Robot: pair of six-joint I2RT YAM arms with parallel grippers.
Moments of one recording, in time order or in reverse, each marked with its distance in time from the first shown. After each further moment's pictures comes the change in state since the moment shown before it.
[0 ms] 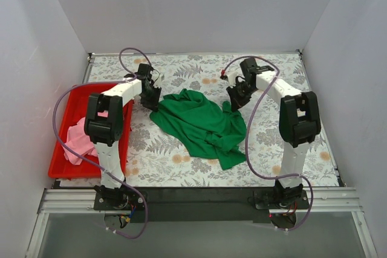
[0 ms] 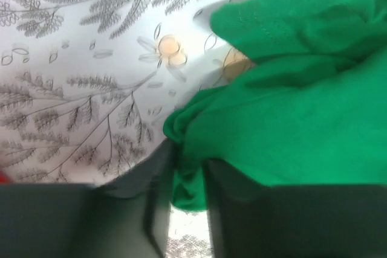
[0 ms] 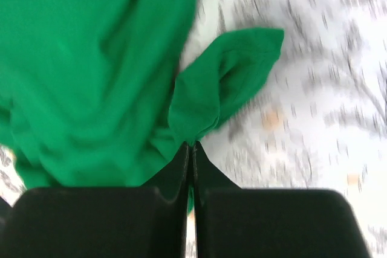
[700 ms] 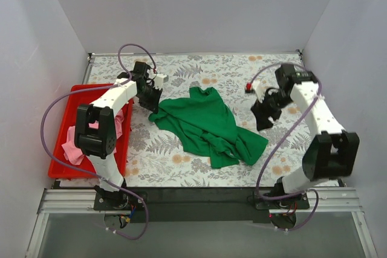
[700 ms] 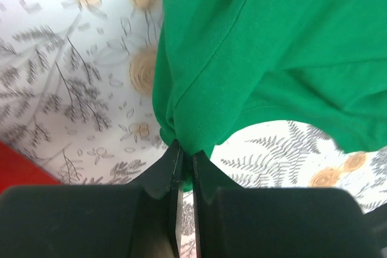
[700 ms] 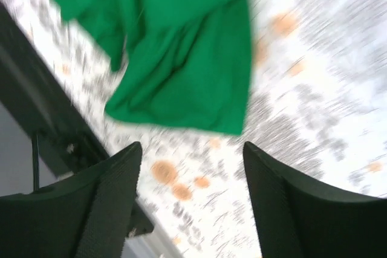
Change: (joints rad) left arm -0.012 -0.176 -0.019 -0.140 0.143 0.190; right arm -0.190 -0.559 -0.310 -0.475 -0.042 -0.500
